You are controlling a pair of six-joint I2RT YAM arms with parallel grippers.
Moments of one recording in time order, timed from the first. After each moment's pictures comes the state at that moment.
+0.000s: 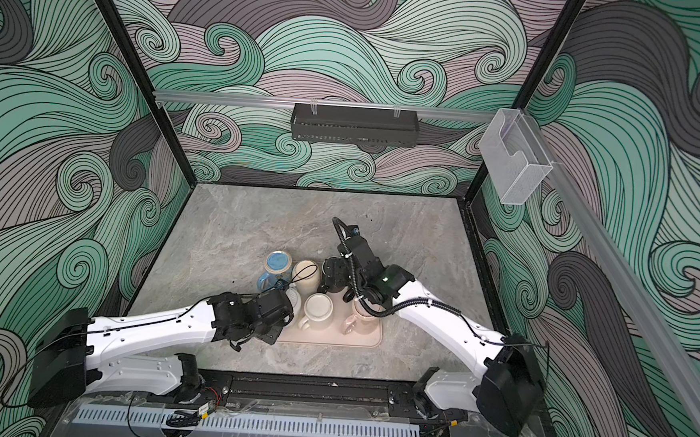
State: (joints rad) left arm -1.06 1.20 0.75 -0.80 -0.29 -0.60; right arm 0.79 1.32 1.03 -0.49 0.17 0.47
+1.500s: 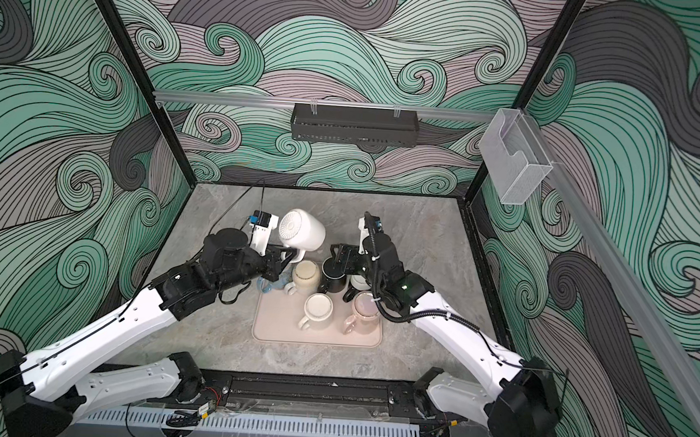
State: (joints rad) left arm -0.71 1.04 0.98 -0.32 0.04 -0.47; right arm 0.66 1.16 0.88 -0.17 0.02 0.59
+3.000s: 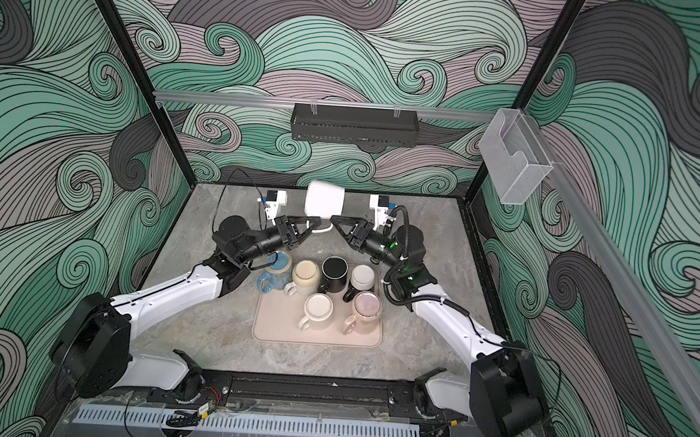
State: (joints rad) left arm -0.55 1.37 0.83 0.72 0.55 -1.23; right arm 0.46 1.28 0.81 0.60 -0.61 1.16
